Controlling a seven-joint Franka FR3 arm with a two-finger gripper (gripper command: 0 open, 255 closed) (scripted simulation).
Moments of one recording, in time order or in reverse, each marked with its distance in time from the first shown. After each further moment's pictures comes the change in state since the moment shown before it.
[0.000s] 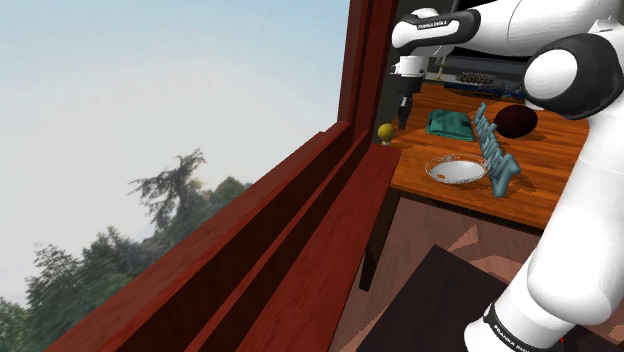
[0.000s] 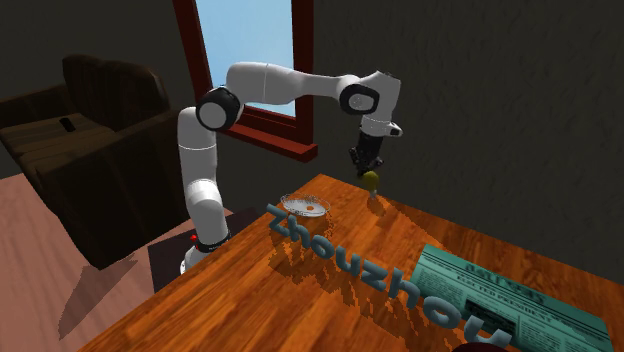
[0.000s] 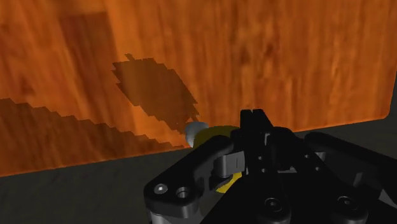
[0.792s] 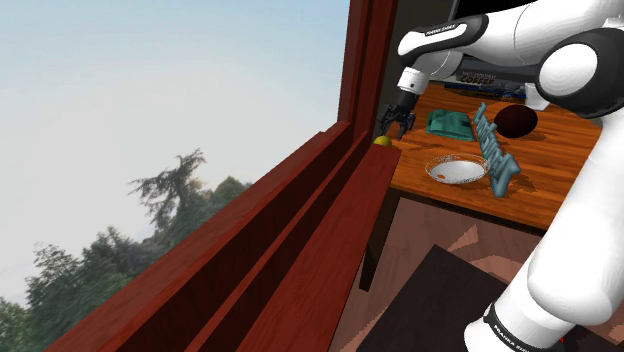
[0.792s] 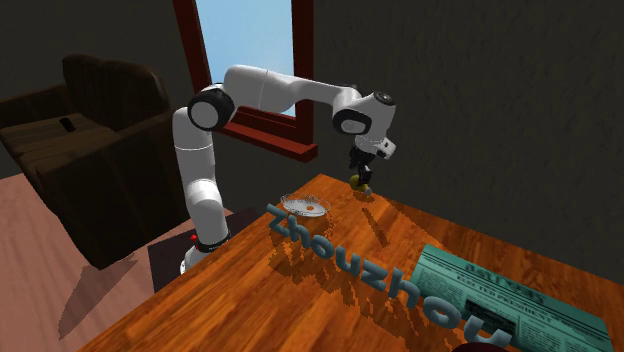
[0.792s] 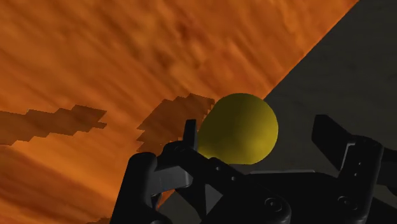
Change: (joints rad) arm 0.006 -0.055 -0.025 -0.199 0.258 0.163 0.551
